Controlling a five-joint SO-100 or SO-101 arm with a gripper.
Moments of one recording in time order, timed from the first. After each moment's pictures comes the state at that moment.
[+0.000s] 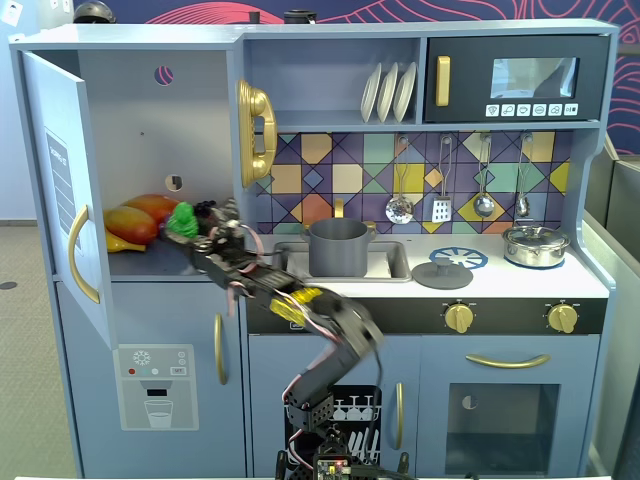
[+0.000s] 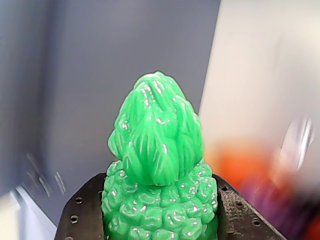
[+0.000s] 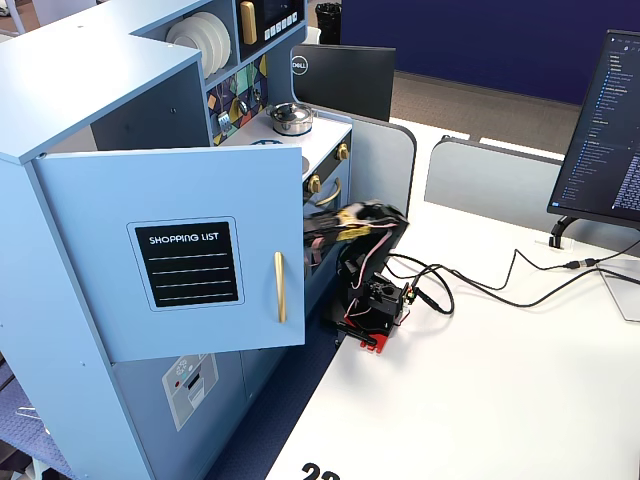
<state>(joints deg) -49.8 137.2 128.5 -20.0 -105.7</state>
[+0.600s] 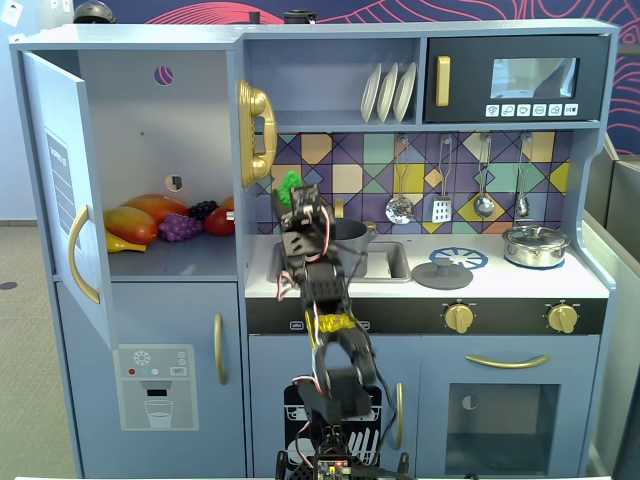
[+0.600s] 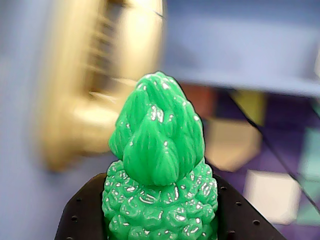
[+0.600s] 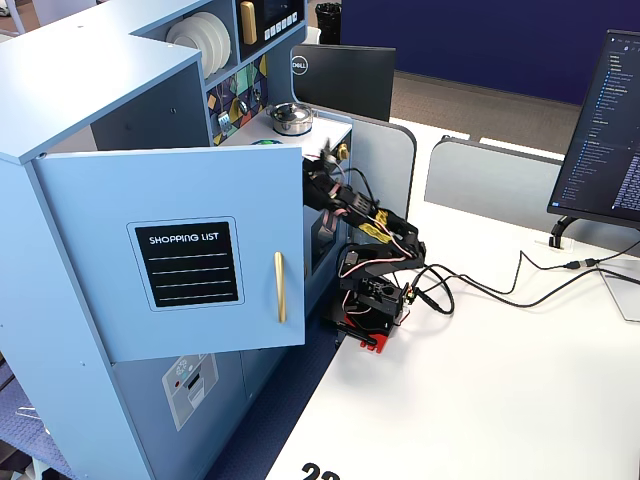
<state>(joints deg) -9.4 152.5 123.9 -0.1 -97.9</state>
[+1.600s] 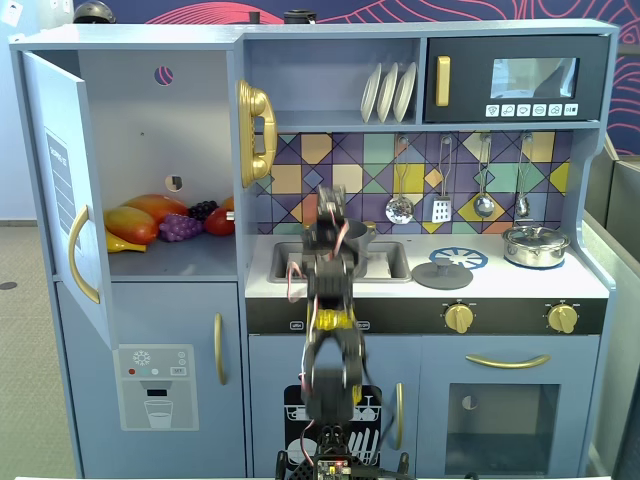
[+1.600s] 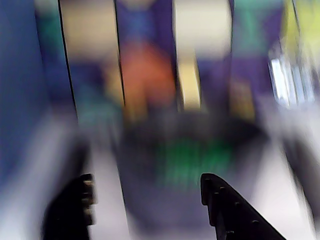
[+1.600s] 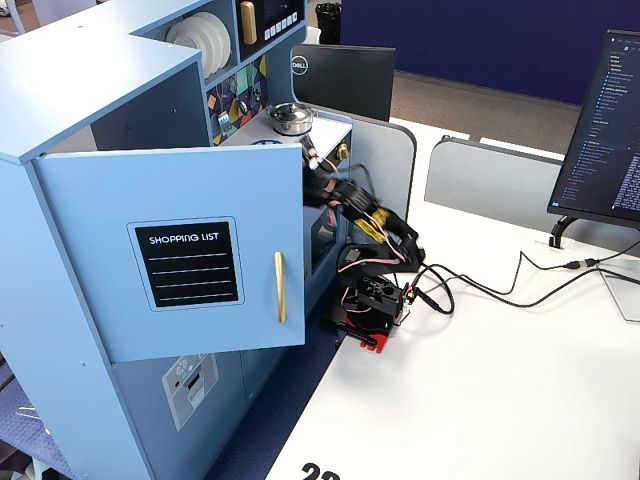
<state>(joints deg) 0.7 161.1 127.0 37.1 -90.8</state>
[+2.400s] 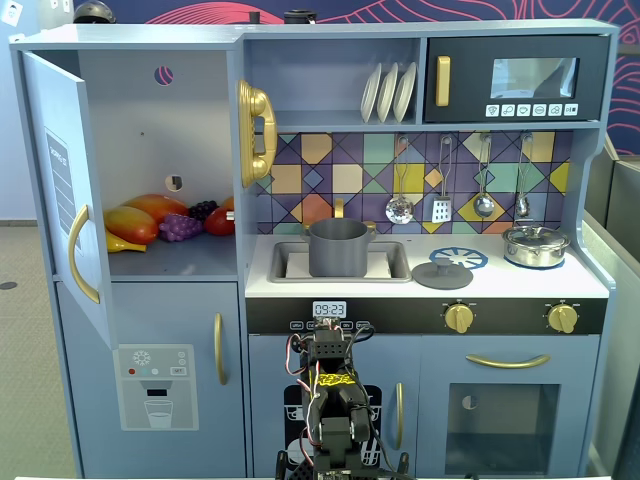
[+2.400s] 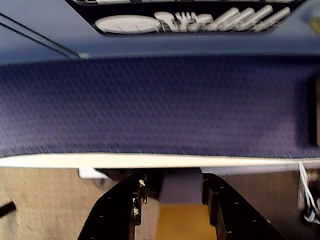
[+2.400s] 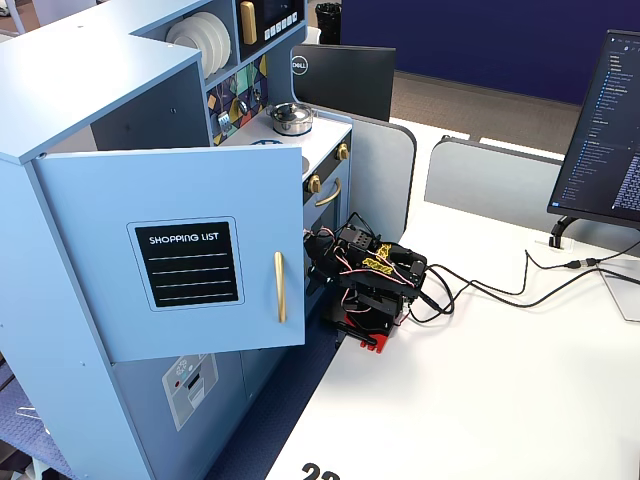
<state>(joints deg) -4.9 182.4 172.1 77.7 -89.7</state>
